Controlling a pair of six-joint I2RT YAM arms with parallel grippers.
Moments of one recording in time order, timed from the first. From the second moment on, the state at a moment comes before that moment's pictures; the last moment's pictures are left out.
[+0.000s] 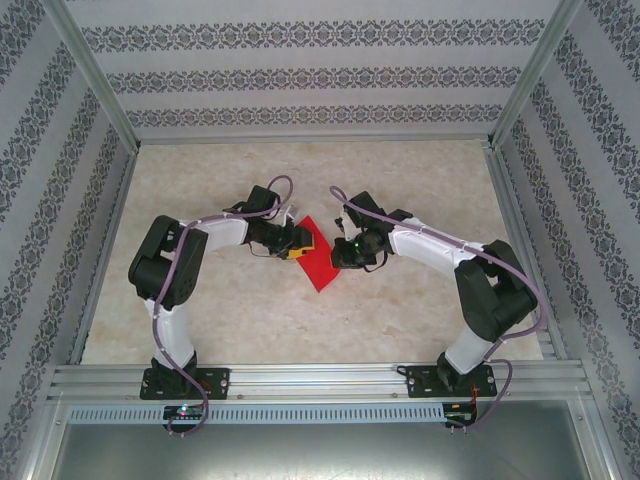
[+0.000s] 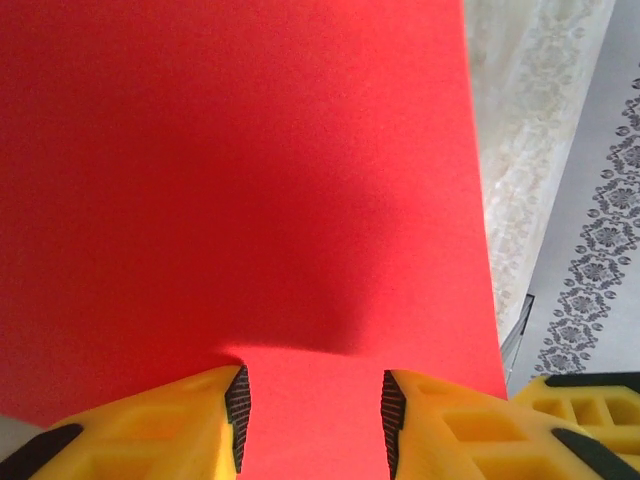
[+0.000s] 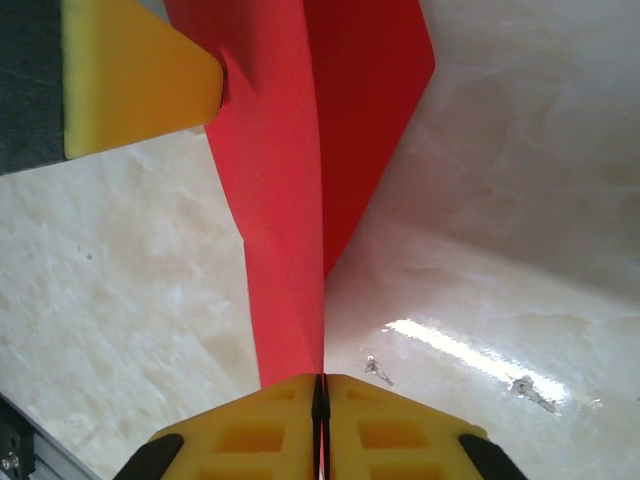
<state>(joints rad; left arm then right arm) -0.37 1.94 1.13 -0.23 0.76 -0.67 0.56 1.67 1.08 -0.60 -0.39 0.47</state>
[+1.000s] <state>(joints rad) -0.37 2.02 1.18 -0.25 0.77 -0.59 0.56 1.79 1.07 -0.36 -0.52 0.63</state>
